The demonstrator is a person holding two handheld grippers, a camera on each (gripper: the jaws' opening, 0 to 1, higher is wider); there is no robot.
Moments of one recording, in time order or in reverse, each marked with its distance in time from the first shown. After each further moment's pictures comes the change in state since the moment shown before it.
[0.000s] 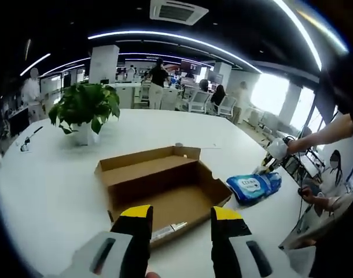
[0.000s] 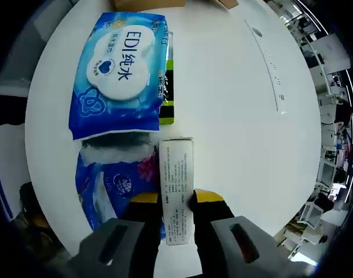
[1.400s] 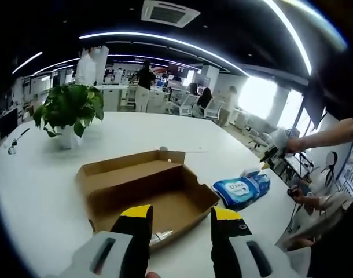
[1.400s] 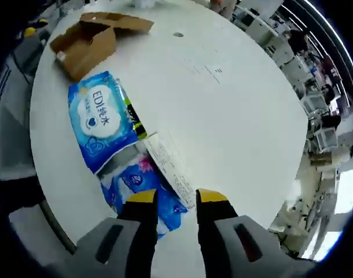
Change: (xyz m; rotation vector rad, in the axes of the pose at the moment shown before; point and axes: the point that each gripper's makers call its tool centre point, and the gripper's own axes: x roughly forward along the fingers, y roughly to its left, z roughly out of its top) left arm 0.016 -0.017 0.005 0.005 -0.030 -0.110; right arm -0.076 -0.005 -0.011 0.708 -0.252 -0.099
